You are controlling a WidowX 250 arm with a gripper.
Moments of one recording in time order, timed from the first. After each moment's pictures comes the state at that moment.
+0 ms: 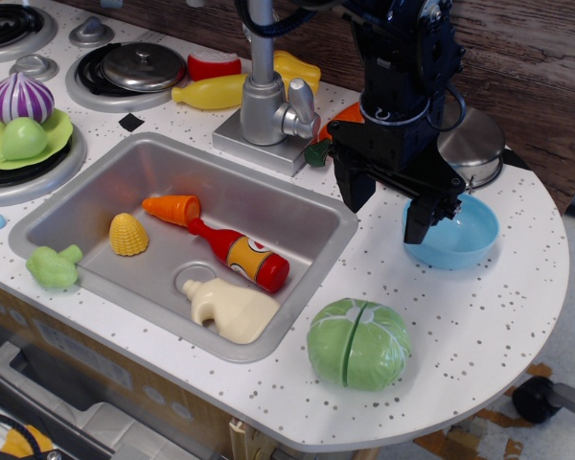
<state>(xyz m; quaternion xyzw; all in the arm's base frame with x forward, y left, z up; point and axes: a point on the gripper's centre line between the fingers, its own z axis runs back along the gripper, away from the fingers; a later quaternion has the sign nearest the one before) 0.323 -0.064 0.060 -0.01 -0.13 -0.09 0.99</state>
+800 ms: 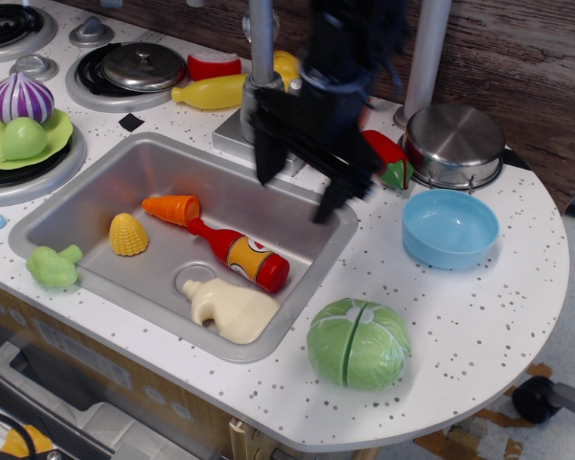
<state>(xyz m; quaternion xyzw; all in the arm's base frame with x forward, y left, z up) 0.288 0.003 0.080 0.09 -0.04 -0.06 0.99</state>
